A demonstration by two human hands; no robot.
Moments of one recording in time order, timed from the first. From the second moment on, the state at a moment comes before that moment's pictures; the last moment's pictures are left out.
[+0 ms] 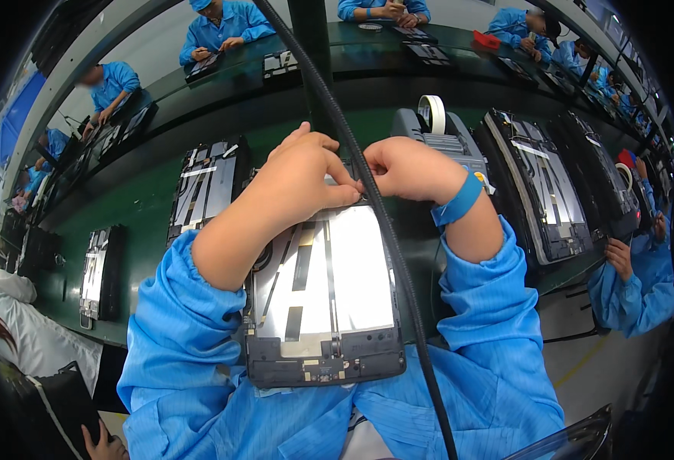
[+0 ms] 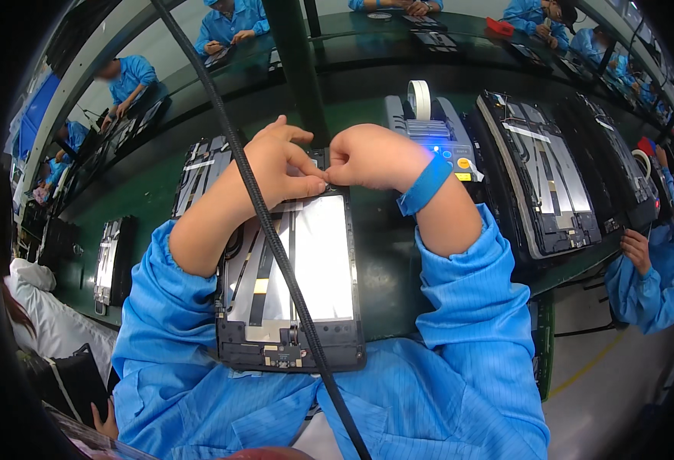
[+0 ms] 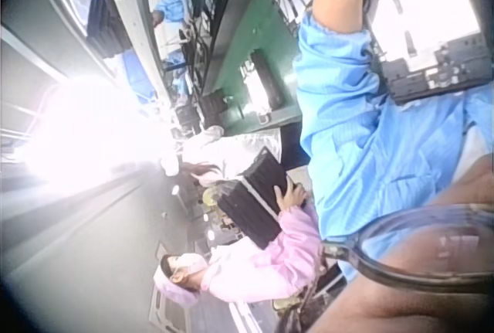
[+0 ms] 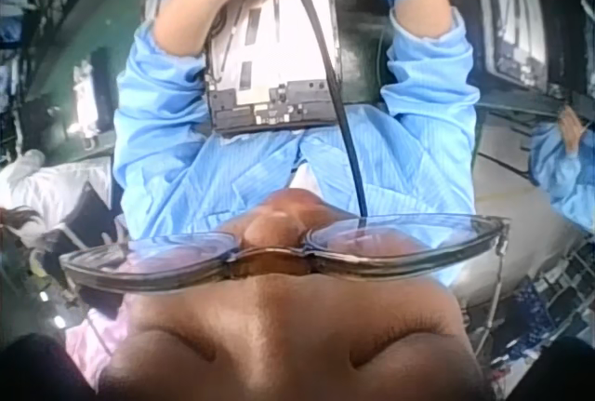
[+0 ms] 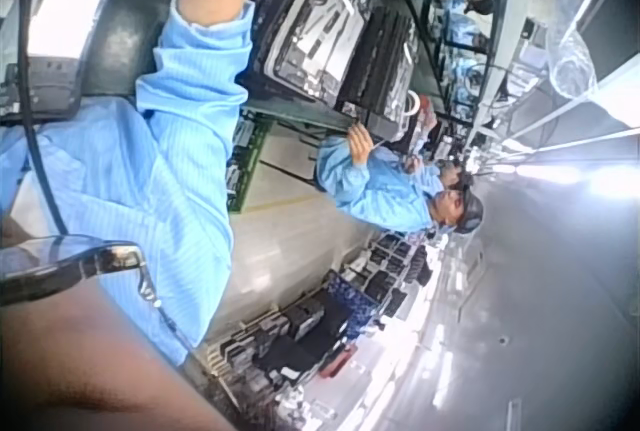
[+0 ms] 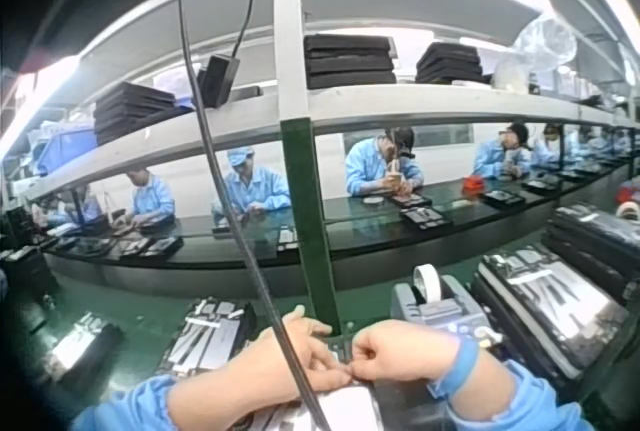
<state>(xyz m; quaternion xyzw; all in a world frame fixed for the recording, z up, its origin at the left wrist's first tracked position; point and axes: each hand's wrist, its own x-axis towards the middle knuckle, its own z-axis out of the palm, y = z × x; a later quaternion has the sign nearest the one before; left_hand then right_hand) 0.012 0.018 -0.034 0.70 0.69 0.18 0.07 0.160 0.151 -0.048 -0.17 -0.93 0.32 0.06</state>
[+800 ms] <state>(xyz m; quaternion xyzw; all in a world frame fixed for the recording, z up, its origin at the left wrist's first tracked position) -0.046 -0.143 -0.050 0.42 0.52 0.70 0.26 0.163 0.019 -0.052 -0.06 -0.84 0.46 0.27</state>
